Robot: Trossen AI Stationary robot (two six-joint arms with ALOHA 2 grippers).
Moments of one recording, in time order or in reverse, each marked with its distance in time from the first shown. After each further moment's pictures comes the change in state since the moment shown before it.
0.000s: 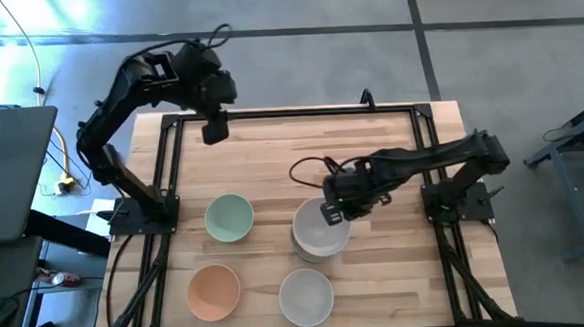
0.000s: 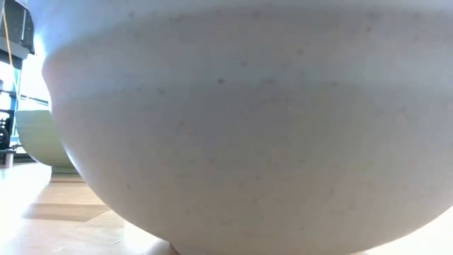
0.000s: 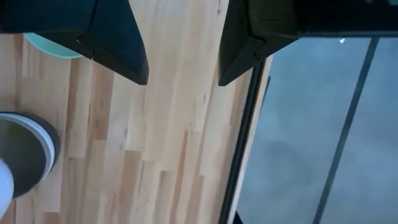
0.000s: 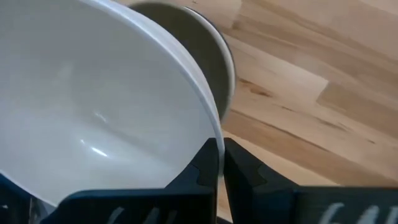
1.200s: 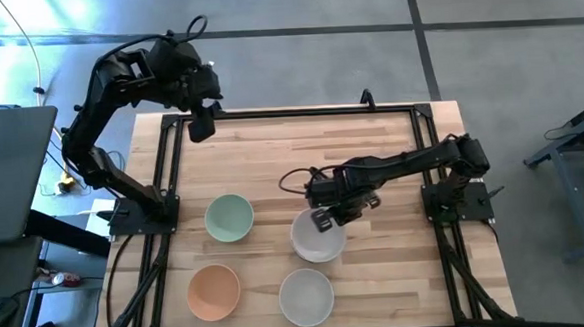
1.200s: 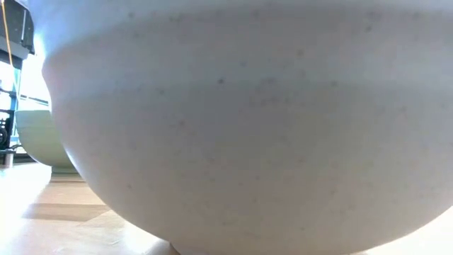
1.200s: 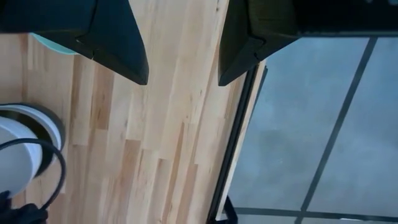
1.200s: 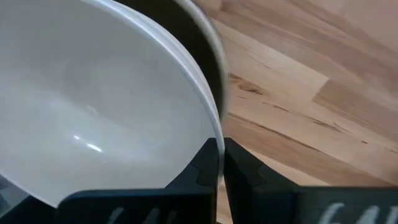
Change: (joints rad) left arm 0.045 -0.076 0.000 0.000 0.039 0.008; right arm -0.043 0.149 -0.001 -0.010 -0.097 -0.091
